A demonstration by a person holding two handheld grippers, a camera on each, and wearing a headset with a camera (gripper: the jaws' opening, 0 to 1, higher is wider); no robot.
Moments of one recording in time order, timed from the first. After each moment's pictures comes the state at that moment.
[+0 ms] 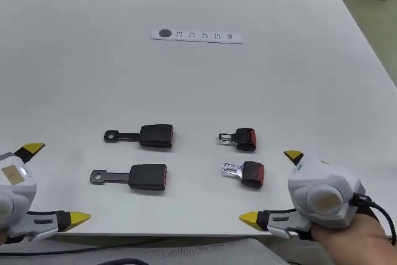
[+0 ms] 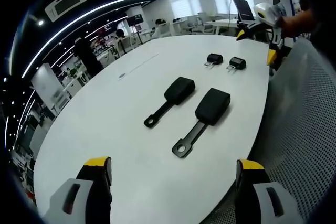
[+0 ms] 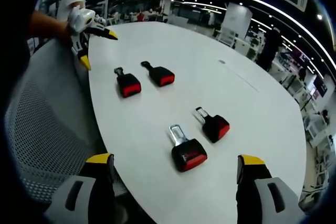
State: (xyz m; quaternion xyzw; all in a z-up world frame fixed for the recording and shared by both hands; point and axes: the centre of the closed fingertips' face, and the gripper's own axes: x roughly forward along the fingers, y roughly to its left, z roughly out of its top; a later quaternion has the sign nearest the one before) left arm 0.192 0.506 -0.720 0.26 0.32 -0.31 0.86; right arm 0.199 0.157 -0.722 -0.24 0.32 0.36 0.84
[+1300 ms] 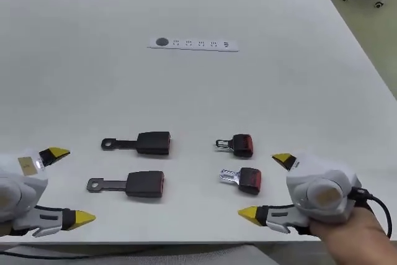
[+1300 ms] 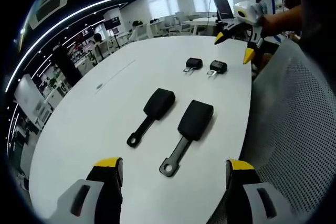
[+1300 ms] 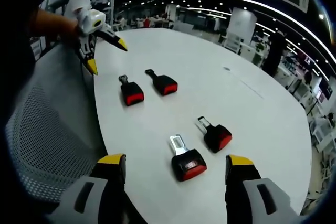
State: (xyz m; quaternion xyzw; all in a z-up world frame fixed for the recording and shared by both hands) left arm 0.201 0.463 -0.711 0.27 0.33 -0.40 0.81; right arm 0.209 0.165 -0.712 -0.21 0.31 0.40 0.84
